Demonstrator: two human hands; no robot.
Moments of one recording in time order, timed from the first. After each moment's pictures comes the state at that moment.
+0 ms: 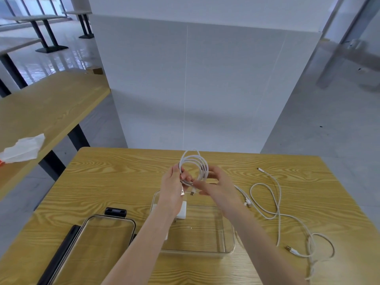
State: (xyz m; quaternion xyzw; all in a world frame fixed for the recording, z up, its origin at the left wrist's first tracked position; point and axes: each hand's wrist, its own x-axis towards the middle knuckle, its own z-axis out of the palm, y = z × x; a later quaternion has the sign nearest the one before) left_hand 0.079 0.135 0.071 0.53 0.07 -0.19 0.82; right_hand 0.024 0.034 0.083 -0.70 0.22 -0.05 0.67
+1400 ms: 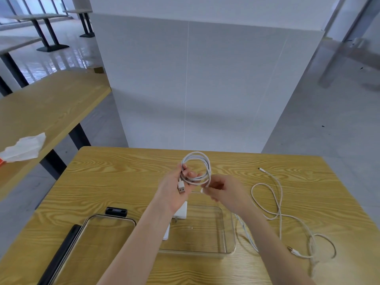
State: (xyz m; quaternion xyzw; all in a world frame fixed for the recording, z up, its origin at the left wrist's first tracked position) left_hand 0.085 0.142 0.081 0.29 0.14 -0.33 0.89; right_hand 0.017 0.002 0.073 -0.86 0.11 0.01 0.50
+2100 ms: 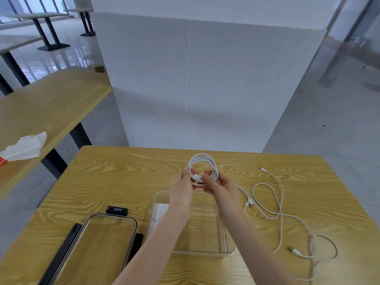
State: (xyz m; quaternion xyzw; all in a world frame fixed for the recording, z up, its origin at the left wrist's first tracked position) left_hand 0.063 0.124 0.077 0.64 0.08 -0.17 0.75; right_hand 0.024 0.037 0.059 -0.58 0.23 -0.14 0.77
